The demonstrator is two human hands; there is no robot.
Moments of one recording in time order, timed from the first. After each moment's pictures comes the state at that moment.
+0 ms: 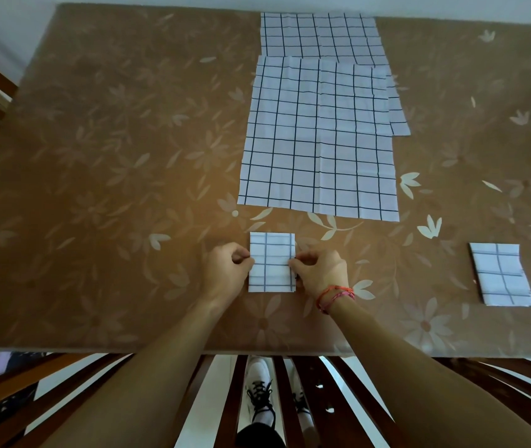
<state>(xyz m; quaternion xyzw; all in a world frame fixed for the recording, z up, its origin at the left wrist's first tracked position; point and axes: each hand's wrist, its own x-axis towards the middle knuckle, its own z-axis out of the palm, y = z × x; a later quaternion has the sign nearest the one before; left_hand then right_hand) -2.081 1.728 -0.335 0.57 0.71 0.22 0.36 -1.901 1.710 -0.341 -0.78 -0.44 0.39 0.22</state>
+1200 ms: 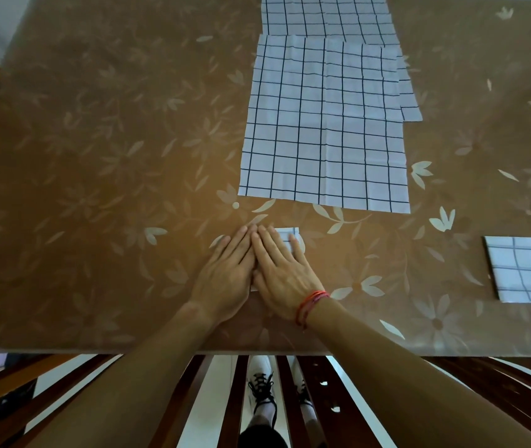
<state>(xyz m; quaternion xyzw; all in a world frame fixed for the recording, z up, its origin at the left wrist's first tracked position) -2.105 1.717 -0.381 0.87 0.49 0.03 0.11 -1.947 1.703 -0.373 -0.57 -0.81 0.15 -0.01</state>
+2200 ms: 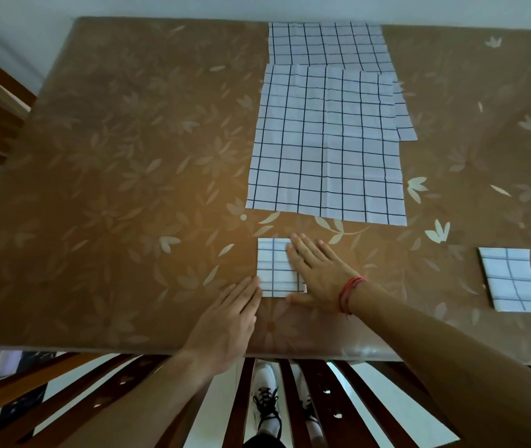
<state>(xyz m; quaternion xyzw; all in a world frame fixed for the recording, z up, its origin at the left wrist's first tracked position) -2.120 1.652 -0.357 0.87 0.46 -0.02 0.15 -1.878 1.719 -0.353 -0.48 -0.85 0.15 -0.15</state>
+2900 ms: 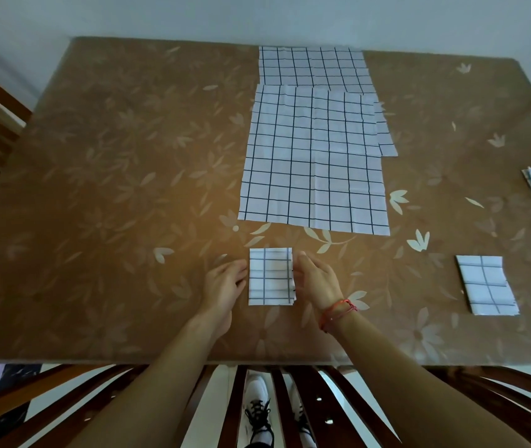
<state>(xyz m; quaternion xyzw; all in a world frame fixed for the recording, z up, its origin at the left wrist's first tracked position) -2.077 1.714 -0.307 0.21 0.65 0.35 0.64 -1.912 1.709 -0.320 -0.68 -0.29 0.58 0.34</state>
